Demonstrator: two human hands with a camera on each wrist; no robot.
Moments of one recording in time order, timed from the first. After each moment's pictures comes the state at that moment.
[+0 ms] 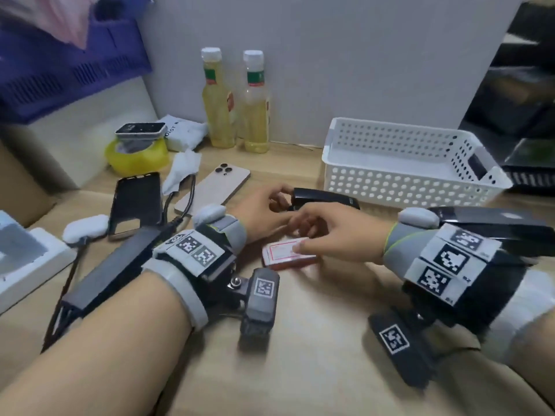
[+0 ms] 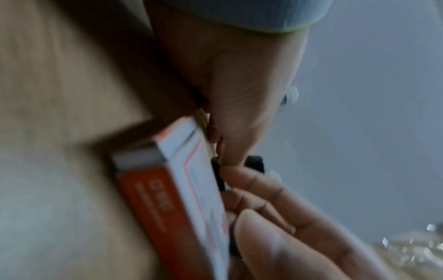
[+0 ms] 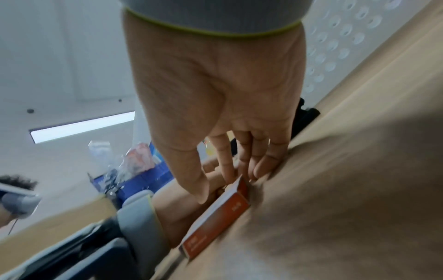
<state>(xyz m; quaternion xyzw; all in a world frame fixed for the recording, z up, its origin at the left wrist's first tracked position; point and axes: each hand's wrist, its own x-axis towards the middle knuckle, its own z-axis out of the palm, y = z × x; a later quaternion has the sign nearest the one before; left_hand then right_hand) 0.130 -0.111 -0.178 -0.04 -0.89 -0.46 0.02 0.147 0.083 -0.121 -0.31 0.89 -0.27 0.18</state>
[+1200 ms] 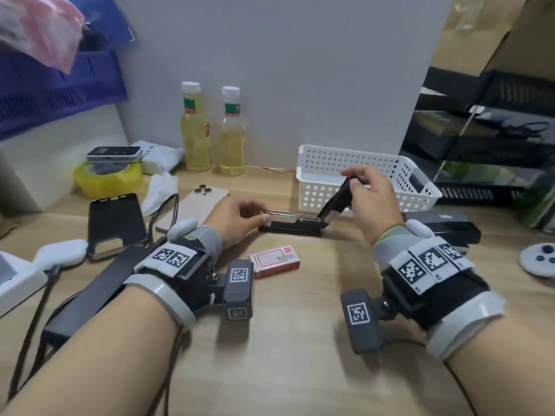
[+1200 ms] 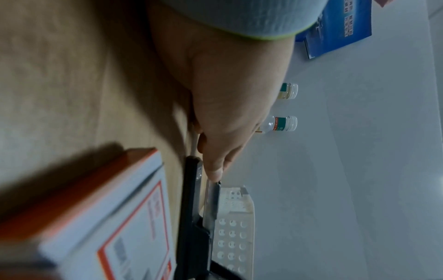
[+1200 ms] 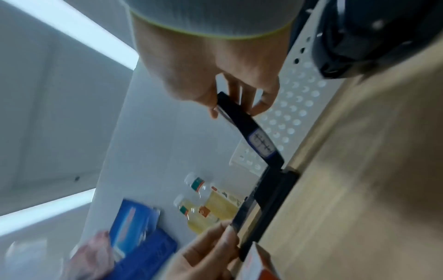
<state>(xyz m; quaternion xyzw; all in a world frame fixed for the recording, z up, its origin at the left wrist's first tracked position) 0.142 -0.126 -0.168 -0.07 -0.89 -0.45 0.09 0.136 0.117 -0.118 -0.02 0.80 -0.57 -0.20</state>
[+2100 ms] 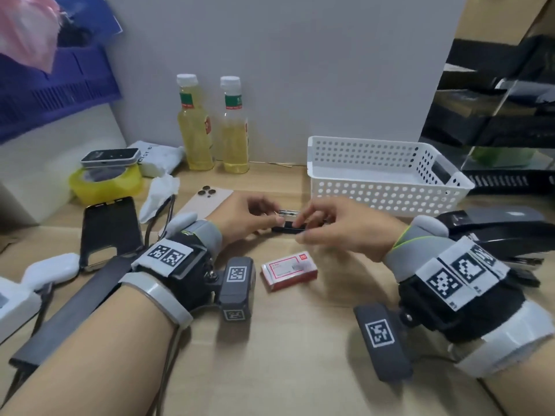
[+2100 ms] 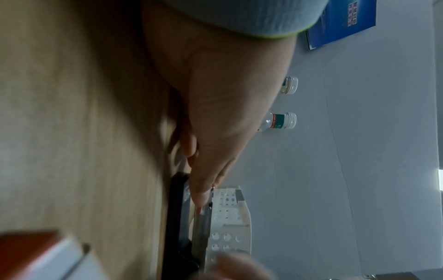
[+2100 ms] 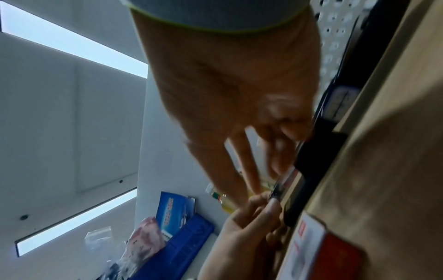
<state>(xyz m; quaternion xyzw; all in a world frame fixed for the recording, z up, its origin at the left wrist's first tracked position) 0.117 -0.136 -0.164 -0.10 -0.85 -0.52 0.00 0.149 0.086 -0.118 -0.19 0.88 -0.43 0.13</state>
